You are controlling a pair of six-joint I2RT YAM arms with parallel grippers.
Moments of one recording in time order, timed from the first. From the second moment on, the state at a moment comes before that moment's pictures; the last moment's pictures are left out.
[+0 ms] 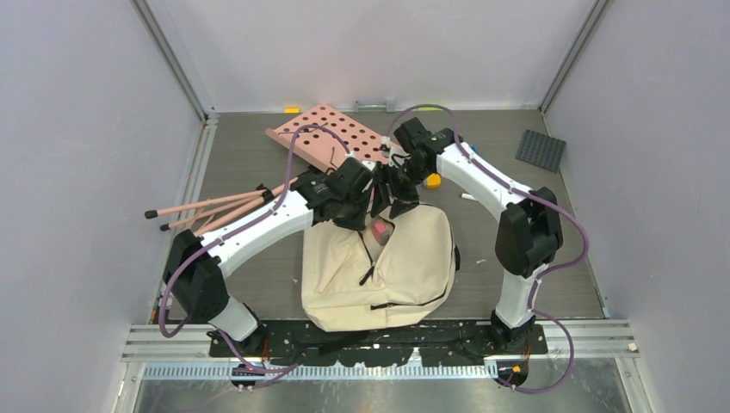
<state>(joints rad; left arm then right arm) -0.81 1.54 1.33 -0.78 -0.07 -0.48 0.53 1.87 1.63 -1.01 -0.56 0.37</state>
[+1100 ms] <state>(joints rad) -0.81 1.53 1.33 -0.80 -0.11 -0.38 0.26 2.18 1.87 -0.88 0.10 0.22</state>
